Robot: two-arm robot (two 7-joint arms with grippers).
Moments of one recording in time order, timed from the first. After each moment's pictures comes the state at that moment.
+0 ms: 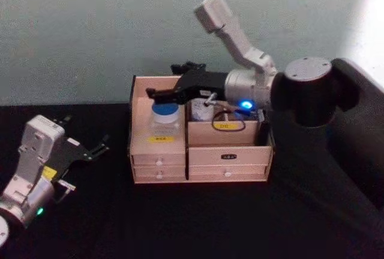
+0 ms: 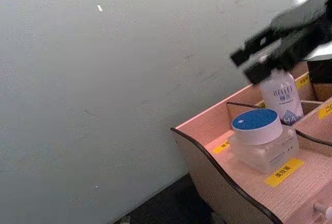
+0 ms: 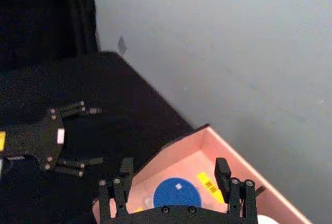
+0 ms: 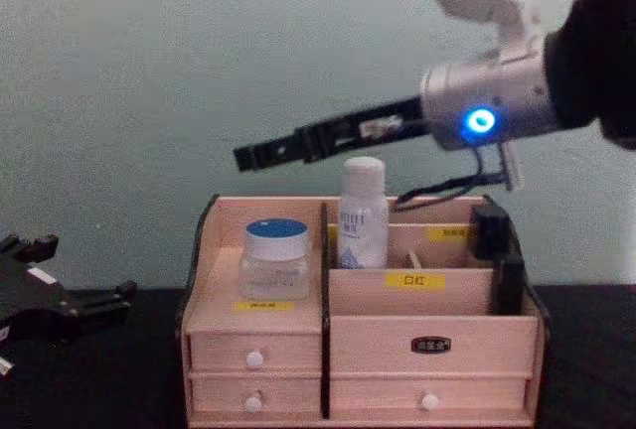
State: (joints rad) left arm -0.20 0.60 0.45 -1.41 -0.25 -0.12 0.03; right arm 0.81 0.18 -0.62 -1.11 0.31 0.37 0.58
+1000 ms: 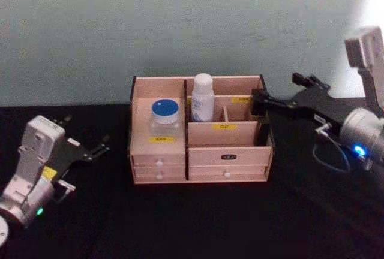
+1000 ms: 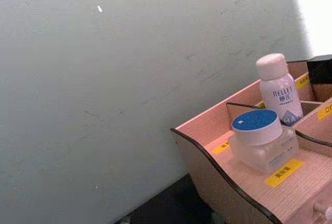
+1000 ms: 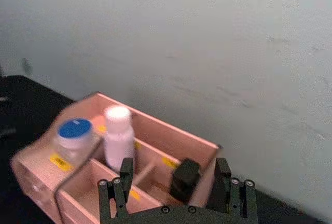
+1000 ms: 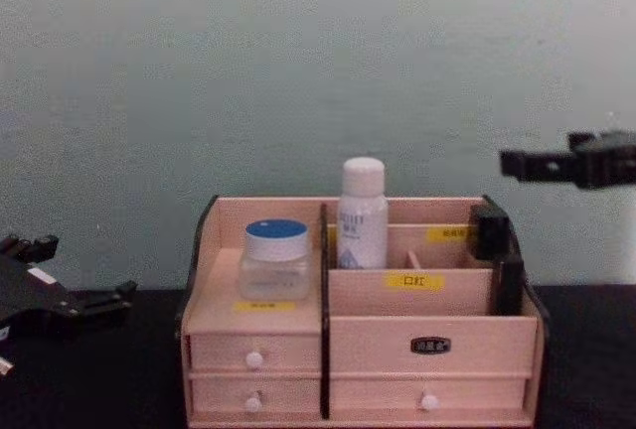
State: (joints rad) left arm -0.20 0.60 0.45 -1.41 -0.25 -0.12 0.03; right arm 0.34 0.49 -0.32 -1.58 0.43 0.29 0.30
